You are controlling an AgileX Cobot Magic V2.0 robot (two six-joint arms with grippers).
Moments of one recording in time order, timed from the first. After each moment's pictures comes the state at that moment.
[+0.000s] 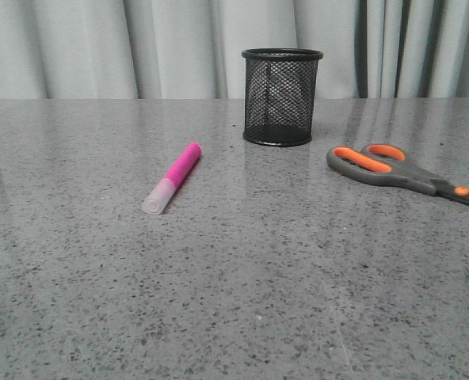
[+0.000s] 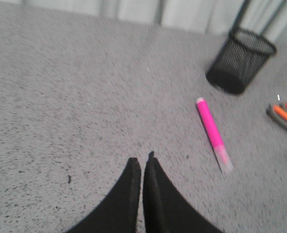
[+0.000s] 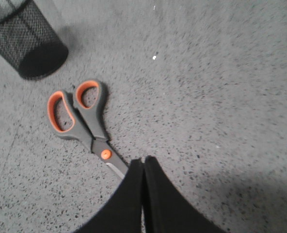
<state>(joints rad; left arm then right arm) -0.05 0.48 -0.52 -0.57 0.62 0.40 -0.09 0.65 -0.49 0.47 0.52 -0.23</state>
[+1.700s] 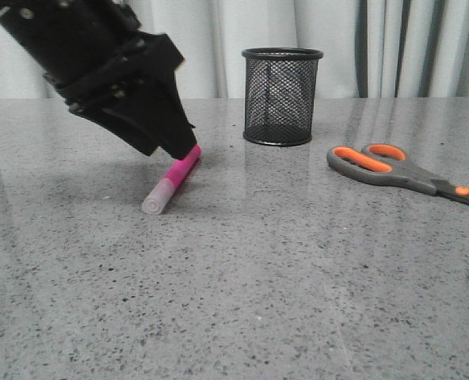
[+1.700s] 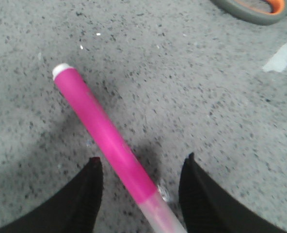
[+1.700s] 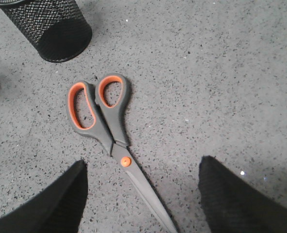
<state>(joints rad) -0.53 1.62 -1.18 -0.45 0.71 0.53 -0.09 0.81 -0.64 0.53 0.62 -0.39</state>
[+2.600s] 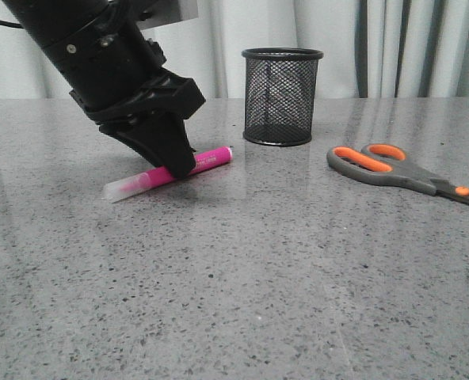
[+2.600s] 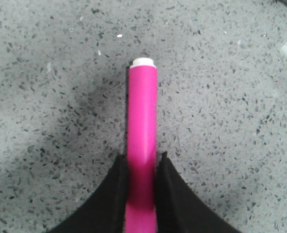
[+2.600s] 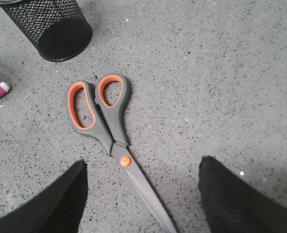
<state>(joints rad) -0.54 1.73 -1.26 -0.37 0.73 0.49 -0.09 0.81 -0.64 0.53 0.62 -0.40</state>
